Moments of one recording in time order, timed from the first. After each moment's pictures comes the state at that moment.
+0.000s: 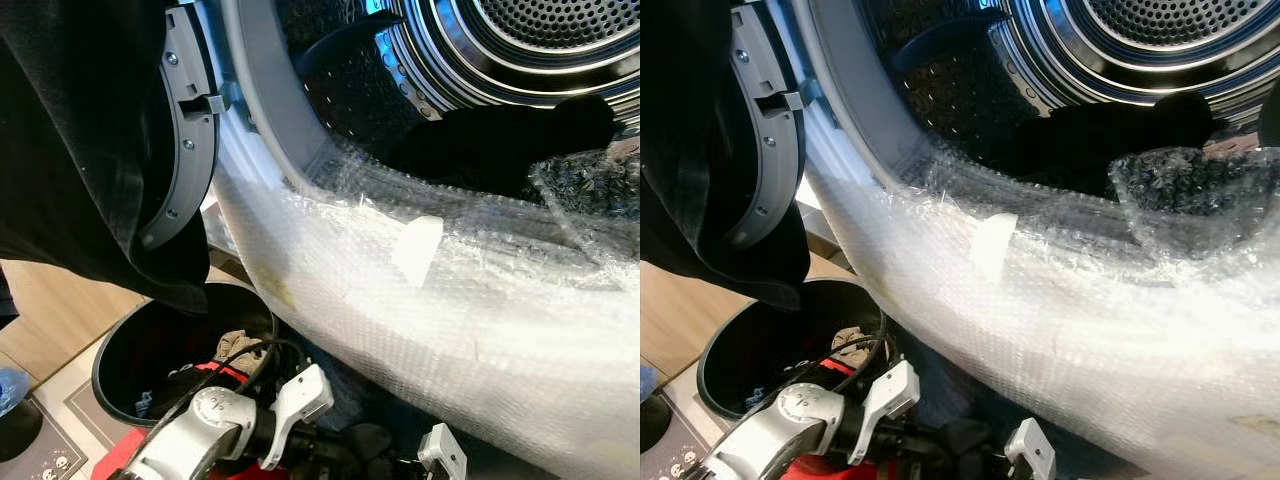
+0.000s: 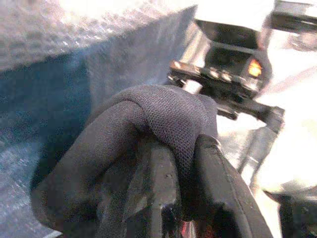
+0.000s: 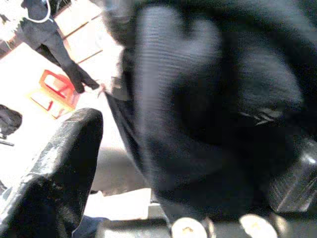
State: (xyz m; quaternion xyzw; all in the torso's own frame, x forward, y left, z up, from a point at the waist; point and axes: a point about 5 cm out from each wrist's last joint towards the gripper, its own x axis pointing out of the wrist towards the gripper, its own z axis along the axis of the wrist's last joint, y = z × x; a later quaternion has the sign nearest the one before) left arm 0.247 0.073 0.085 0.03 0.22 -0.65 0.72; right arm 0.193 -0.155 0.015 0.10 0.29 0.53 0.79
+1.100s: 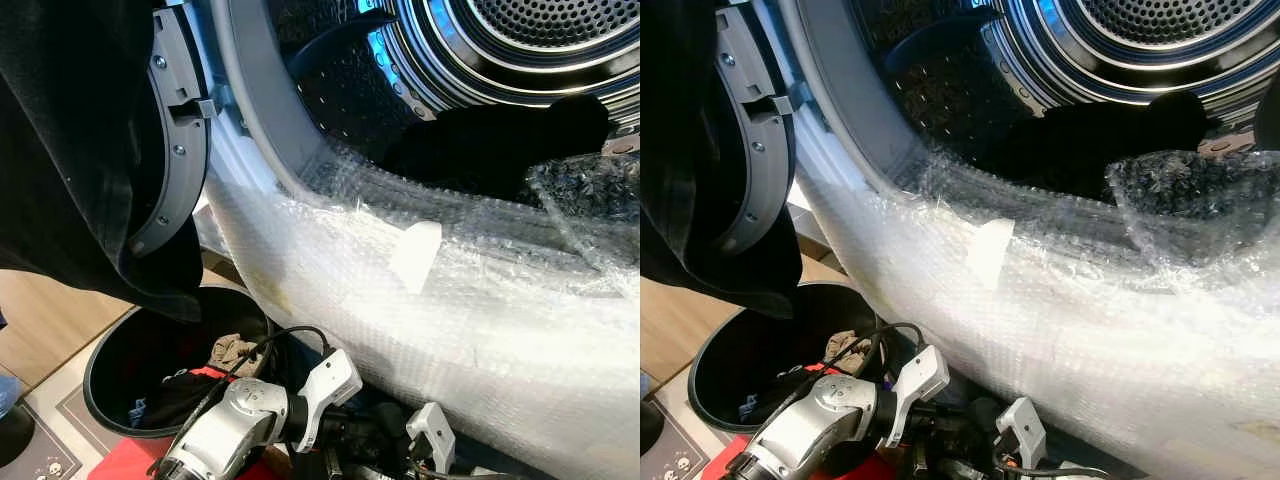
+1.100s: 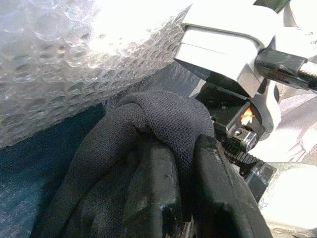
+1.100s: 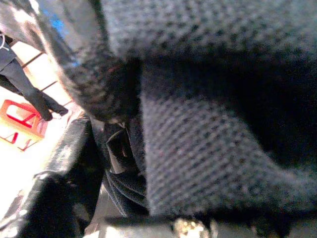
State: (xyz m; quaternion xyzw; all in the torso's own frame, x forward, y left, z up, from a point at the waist) left arm 0.259 0.044 0.088 0.02 0.19 -0.64 0.74; right arm 0.217 -0.141 0.011 0.10 0.27 0.46 0.84
